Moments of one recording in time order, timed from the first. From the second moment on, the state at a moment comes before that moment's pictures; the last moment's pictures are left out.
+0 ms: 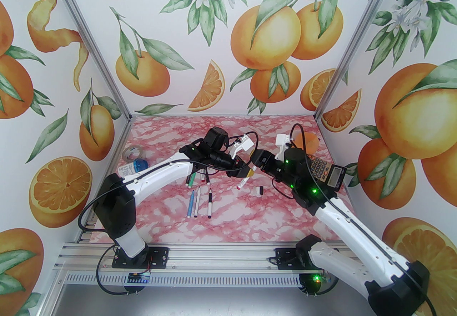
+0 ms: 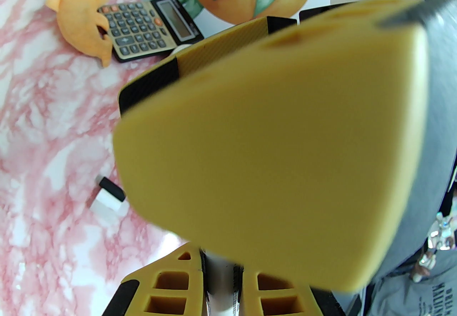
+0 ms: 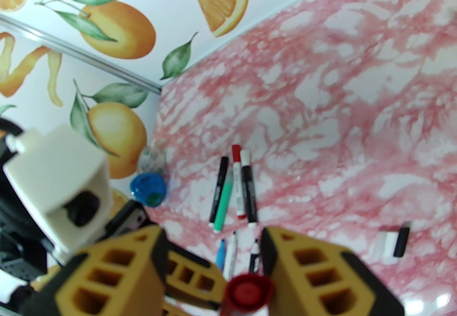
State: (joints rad) left arm -0.77 1.72 1.39 -0.34 0.81 -0.20; right arm 0.49 0.96 0.80 -0.21 -0.12 0.89
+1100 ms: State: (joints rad) left arm -0.77 1.72 1.39 -0.34 0.81 -0.20; right arm 0.51 0.95 0.77 -0.22 -0.08 0.89
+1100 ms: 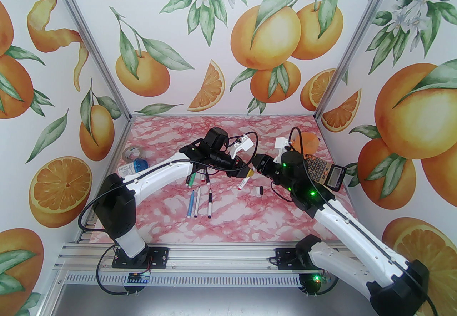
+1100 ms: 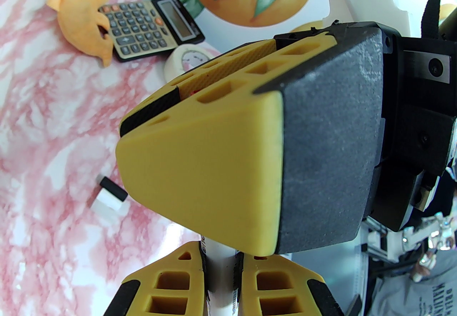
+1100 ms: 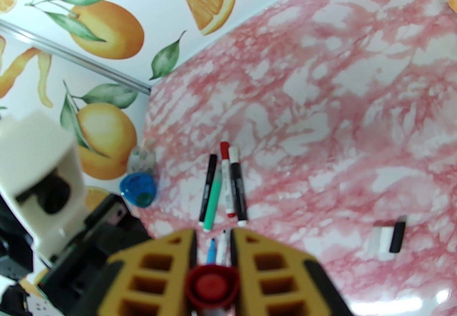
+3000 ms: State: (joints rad) left arm -0.89 1.72 1.43 -0.36 0.51 -0.01; right arm 0.45 0.89 0.75 -0.25 -0.05 0.97
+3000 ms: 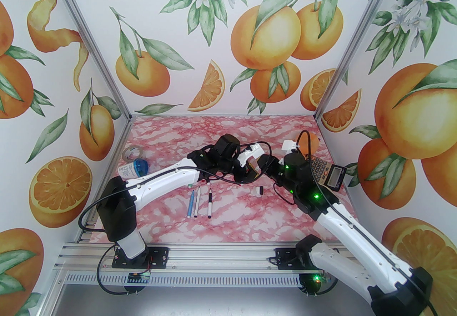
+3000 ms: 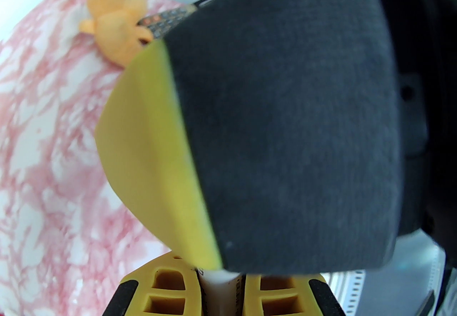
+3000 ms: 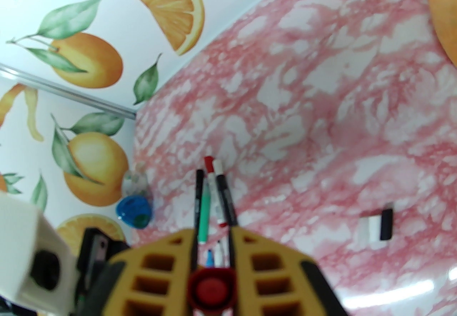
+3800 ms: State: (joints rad) left arm -0.84 1.69 1.40 -0.46 0.68 -0.03; right arm 0.27 0.86 0.75 -0.16 -0.21 0.72
